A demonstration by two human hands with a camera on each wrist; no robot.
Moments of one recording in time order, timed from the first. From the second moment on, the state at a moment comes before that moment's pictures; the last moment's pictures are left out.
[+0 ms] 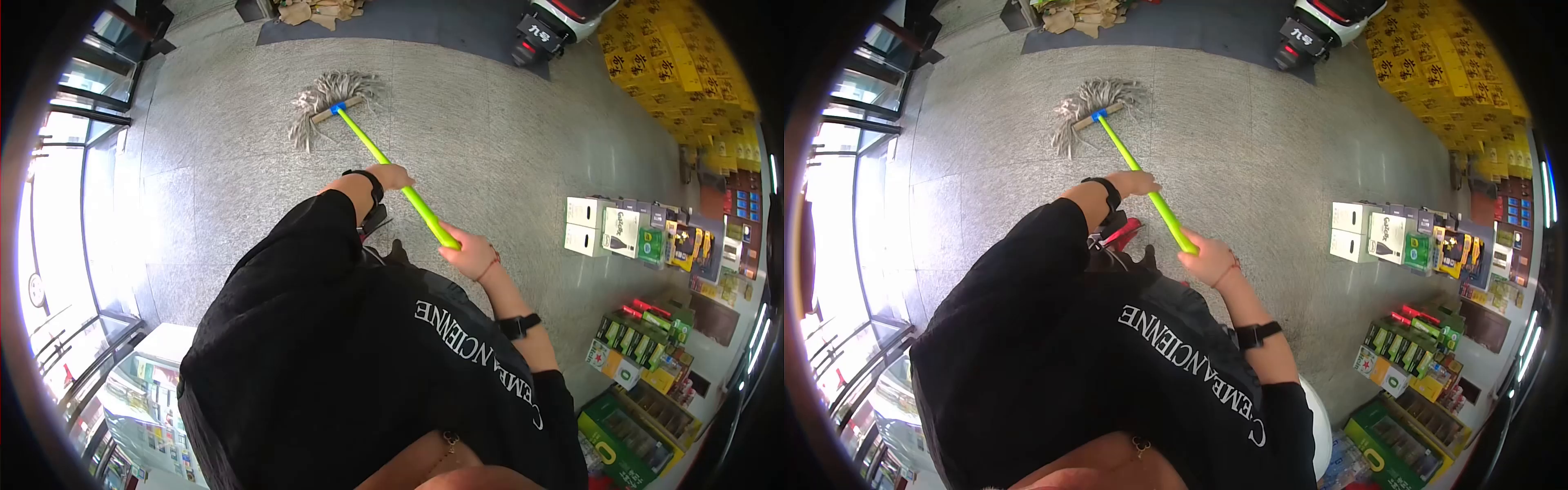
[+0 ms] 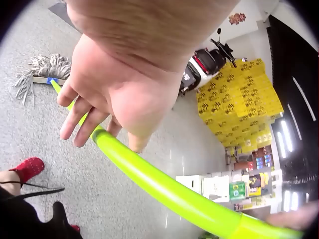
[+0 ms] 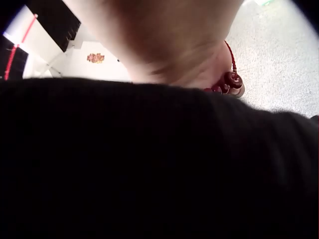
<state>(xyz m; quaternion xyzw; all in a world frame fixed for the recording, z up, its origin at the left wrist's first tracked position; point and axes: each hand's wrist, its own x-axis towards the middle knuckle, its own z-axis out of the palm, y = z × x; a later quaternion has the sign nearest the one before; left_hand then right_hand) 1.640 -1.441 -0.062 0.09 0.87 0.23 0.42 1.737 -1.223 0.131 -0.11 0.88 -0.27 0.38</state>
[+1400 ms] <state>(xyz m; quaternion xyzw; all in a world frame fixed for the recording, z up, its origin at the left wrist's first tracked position) 1.900 -1.414 0.016 0.22 0.68 0.09 0.69 2.049 -1.231 0.209 -0.10 0.90 -0.27 0.34</state>
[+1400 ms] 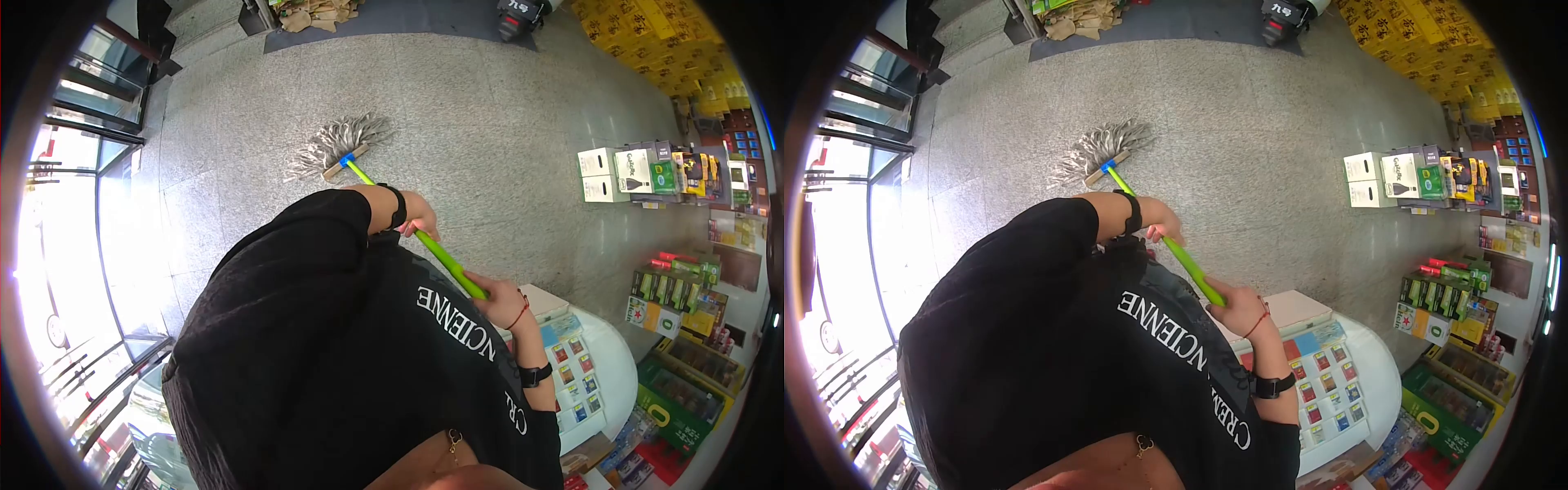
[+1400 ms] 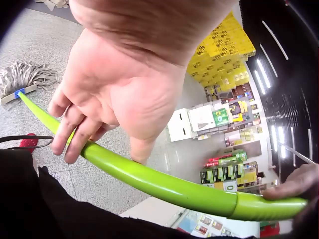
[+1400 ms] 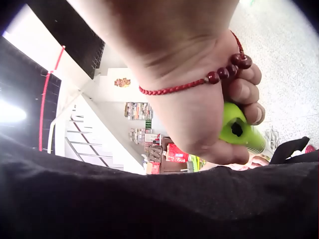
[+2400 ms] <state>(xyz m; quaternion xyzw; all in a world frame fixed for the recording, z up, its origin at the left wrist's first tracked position) 1.602 -1.851 -0.026 -0.10 0.86 0.39 0.32 1.661 -1.679 0.093 -0.10 0.90 -0.32 0.28</state>
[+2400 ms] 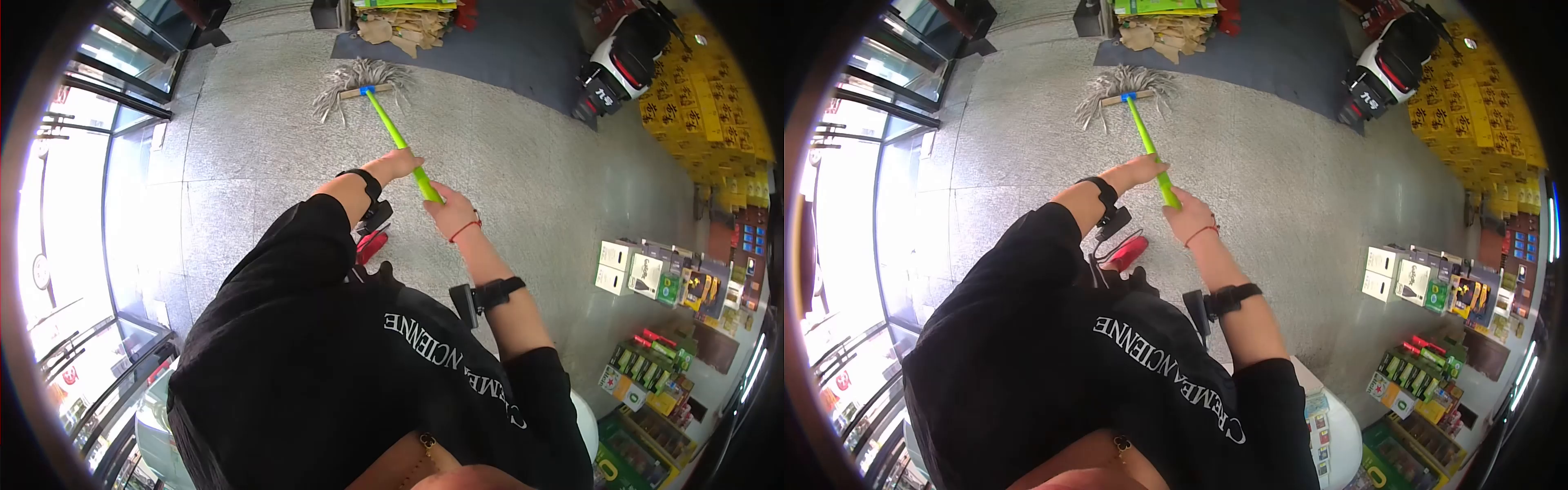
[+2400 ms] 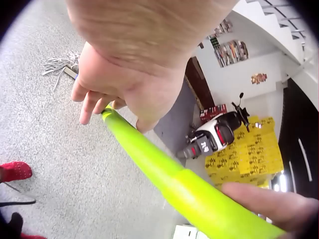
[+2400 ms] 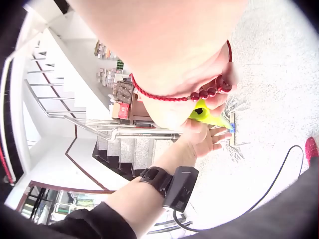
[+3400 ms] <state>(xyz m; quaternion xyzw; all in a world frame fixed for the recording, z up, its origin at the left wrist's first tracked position) 1.843 -1.767 -0.030 0.01 0.76 0.35 0.55 1.977 -1.585 0.164 -0.09 0.90 -0.23 0.36</state>
